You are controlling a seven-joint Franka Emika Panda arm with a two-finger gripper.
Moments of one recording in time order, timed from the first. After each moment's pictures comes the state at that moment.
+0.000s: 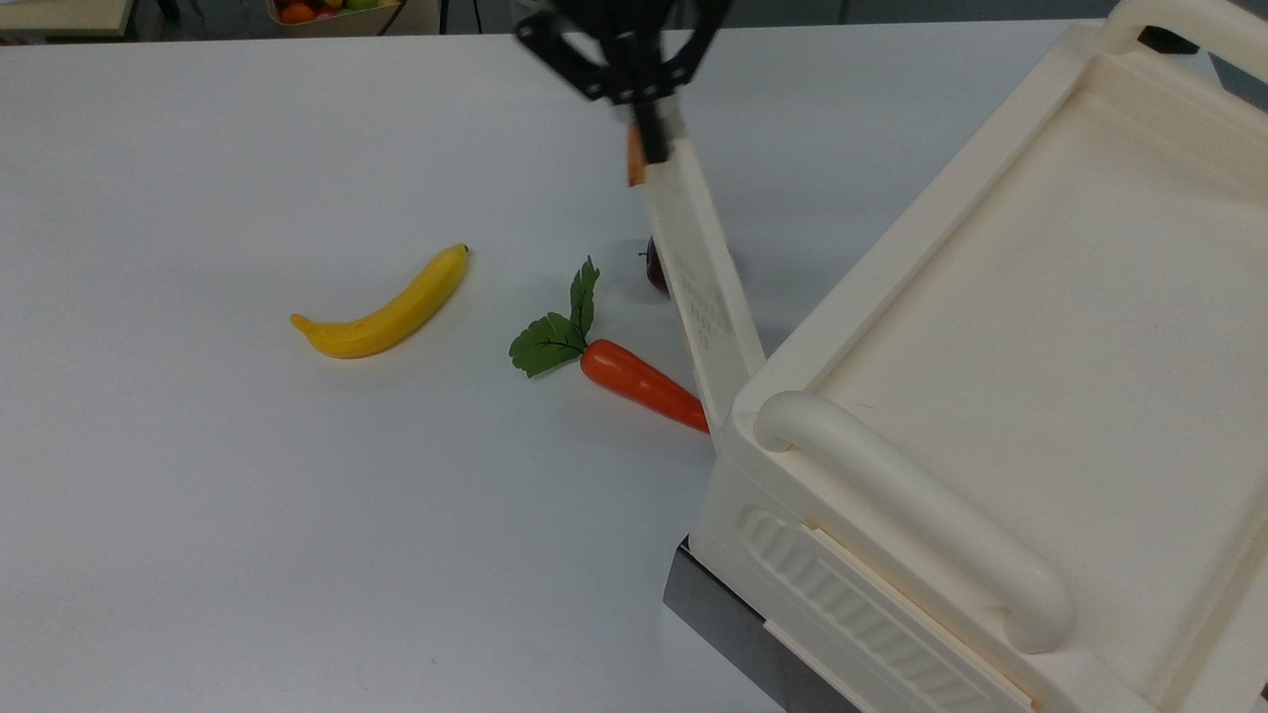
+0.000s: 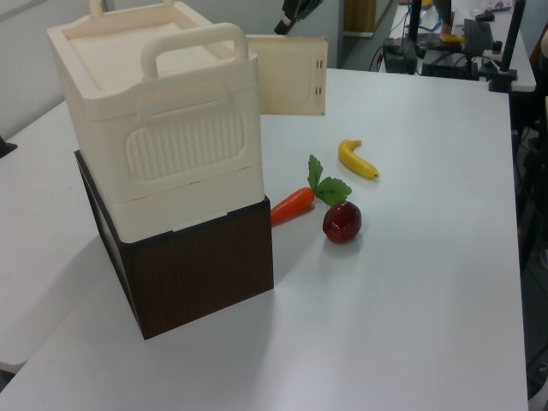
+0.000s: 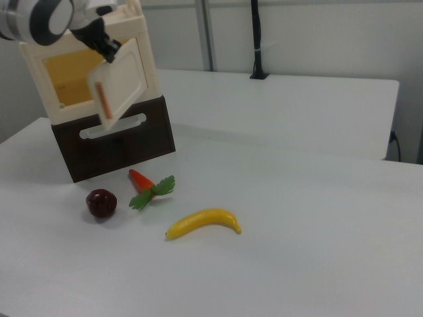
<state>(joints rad) -0.02 0.17 0.23 -1.42 0.15 2.22 0.18</state>
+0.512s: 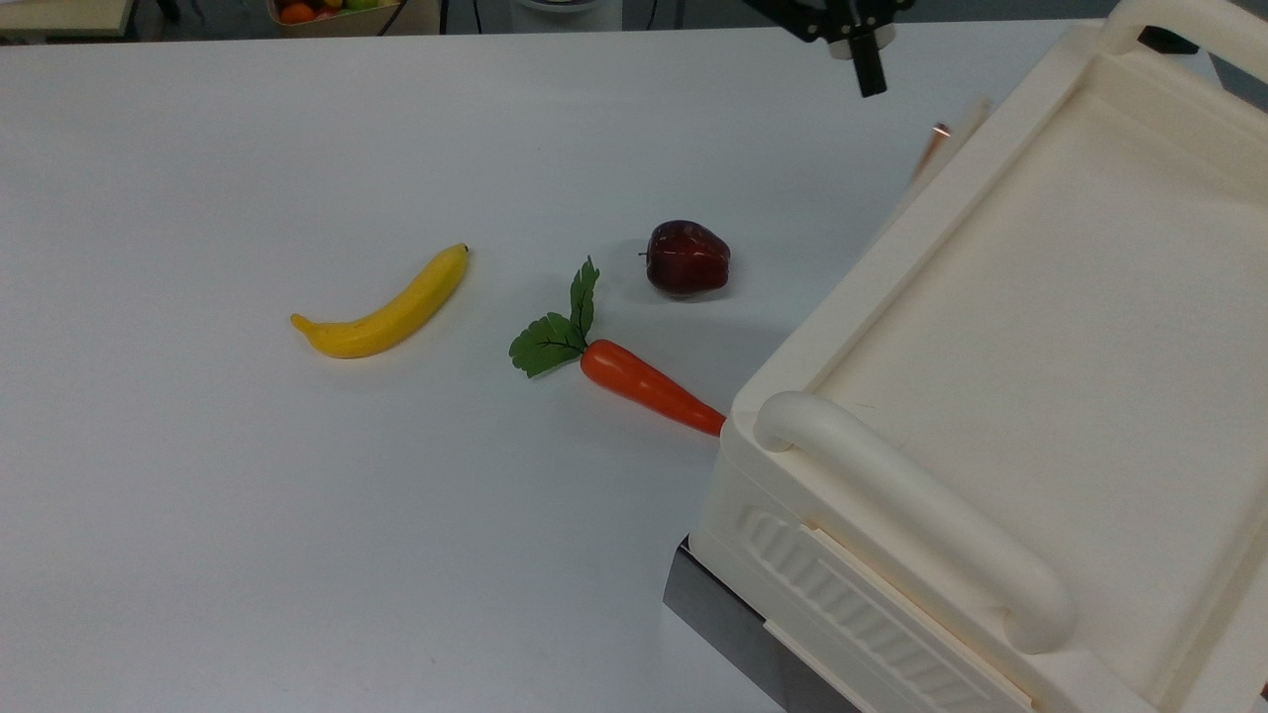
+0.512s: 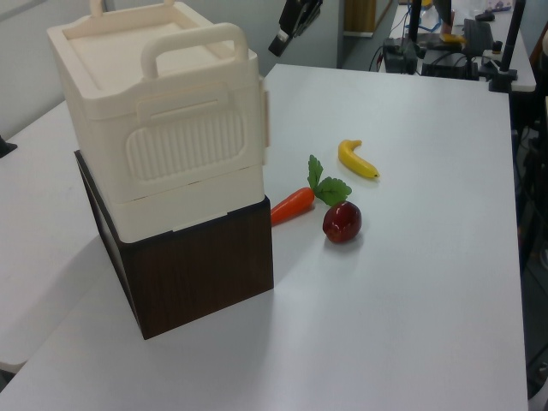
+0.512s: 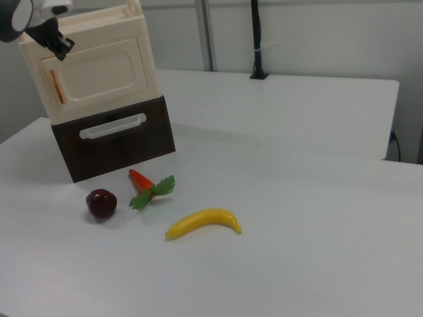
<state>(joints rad) -0.01 0.16 0.39 -1.42 0.17 2.21 0.25</state>
